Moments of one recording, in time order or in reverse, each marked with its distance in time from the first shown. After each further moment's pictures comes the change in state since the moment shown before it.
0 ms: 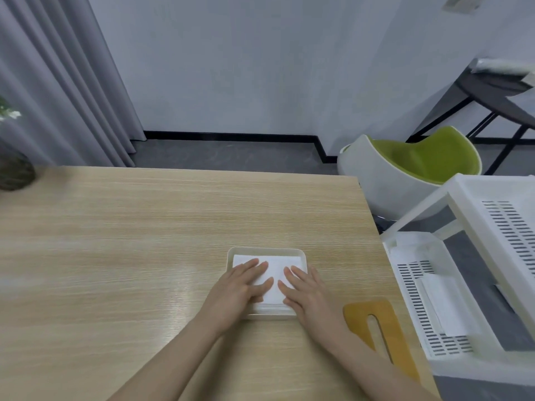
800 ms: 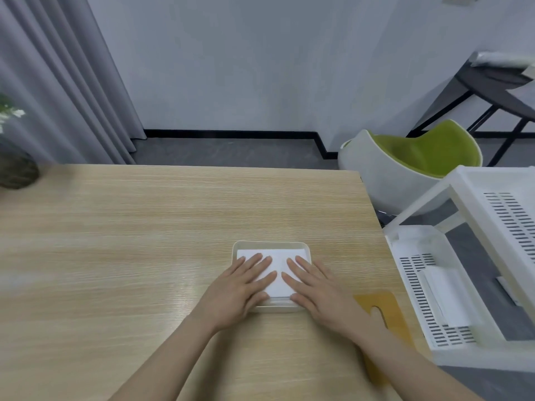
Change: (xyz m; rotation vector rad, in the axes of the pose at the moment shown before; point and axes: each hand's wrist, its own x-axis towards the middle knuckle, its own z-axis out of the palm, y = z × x) left_hand -0.015 -0.013 0.000 -0.022 -0.060 0.082; right_hand 0.000 0.006 -0.030 -0.053 -0.305 -0.055
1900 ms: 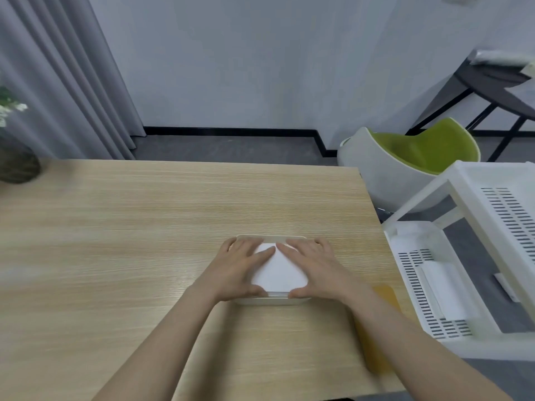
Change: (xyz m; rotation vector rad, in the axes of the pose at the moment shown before) left_hand 0.023 0.005 -0.050 -0.020 -0.271 -0.202; right_hand 0.030 0.001 -0.036 0.034 -0.175 0.069
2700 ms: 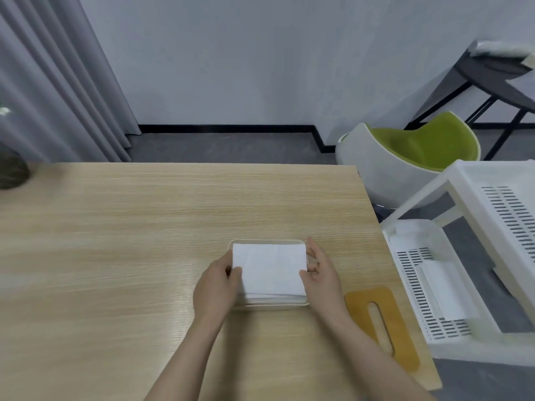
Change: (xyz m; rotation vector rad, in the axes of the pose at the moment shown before) left_hand -0.014 0.027 0.011 -0.672 0.392 -0.666; right_hand -0.017 -0.032 0.017 1.189 0.506 0.524
